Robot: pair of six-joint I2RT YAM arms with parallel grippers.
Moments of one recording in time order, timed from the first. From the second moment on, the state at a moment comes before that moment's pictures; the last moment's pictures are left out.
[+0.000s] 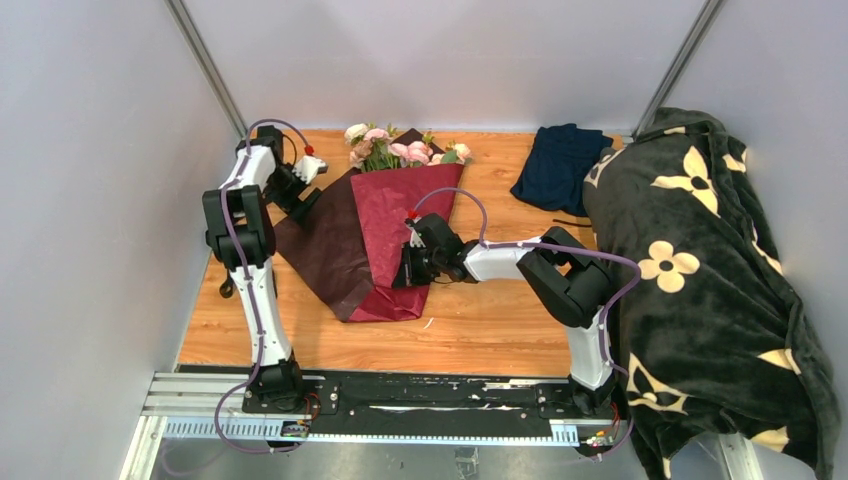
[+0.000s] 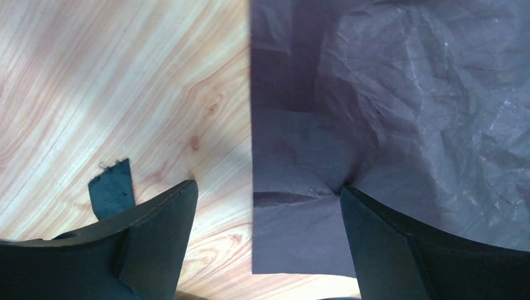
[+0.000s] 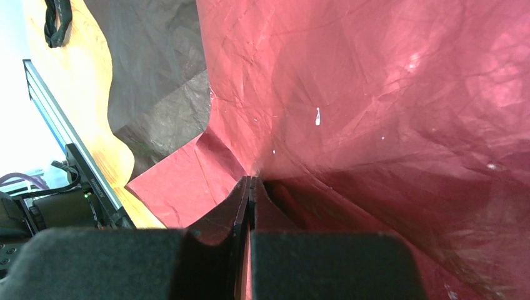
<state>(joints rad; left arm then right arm) 0.17 2.31 1.93 -1.00 0.18 0.86 0.83 1.99 1.11 0.13 -0.36 0.66</state>
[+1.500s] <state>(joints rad) -0.30 2.17 2.14 -1.26 0.80 0.50 0.85 1.98 1.03 0.31 -0.36 0.67</state>
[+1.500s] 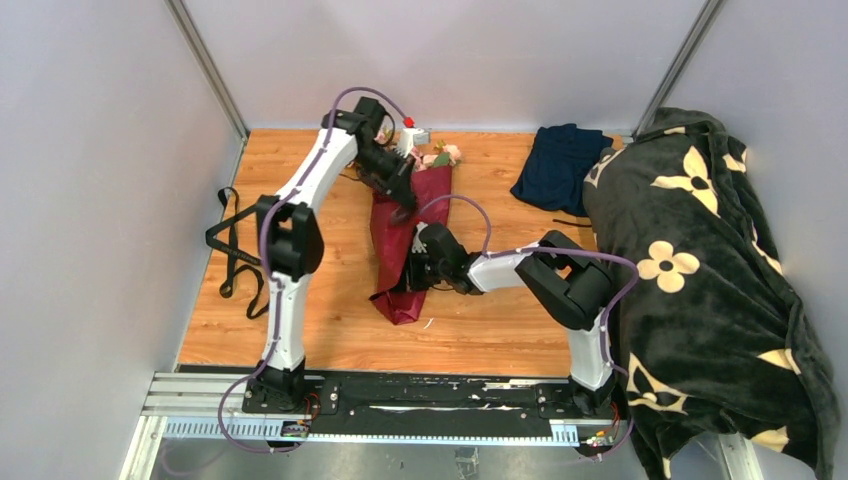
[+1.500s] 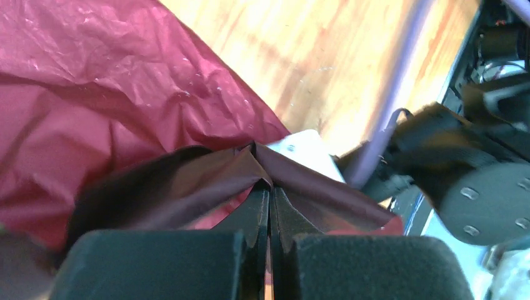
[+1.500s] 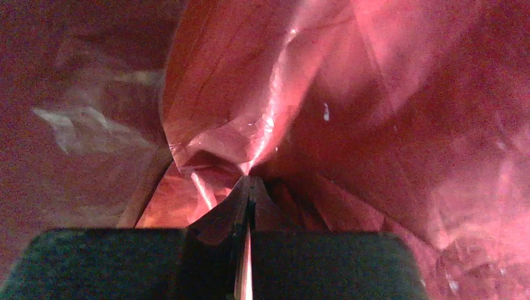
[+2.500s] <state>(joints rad) -0.43 2.39 2.07 -0.96 0.34 0.34 0.97 1.38 0.71 -0.14 0.17 0.81</state>
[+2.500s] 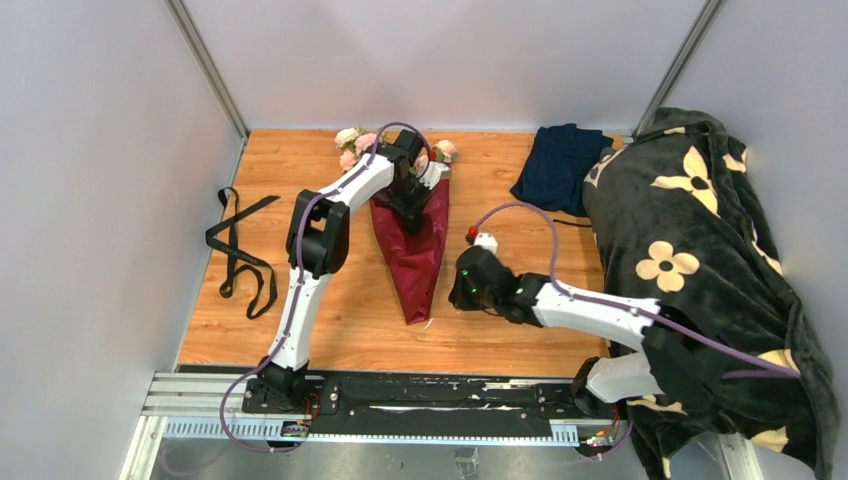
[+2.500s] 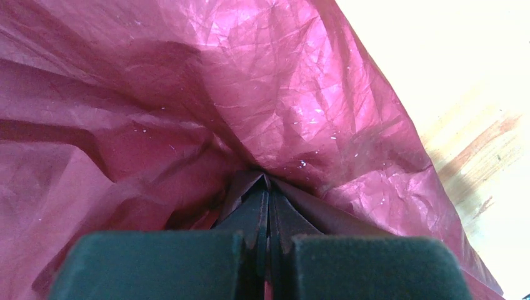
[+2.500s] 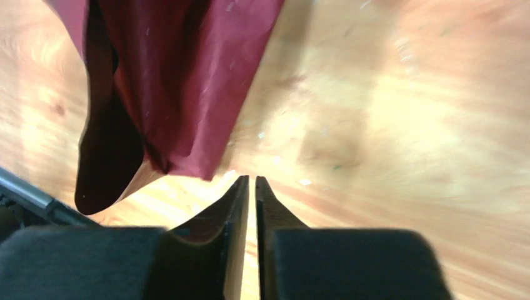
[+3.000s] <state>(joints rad) -0.45 2.39 2.06 -0.94 0.32 0.33 0.64 1.63 1.12 -0.08 -0.33 0.46</state>
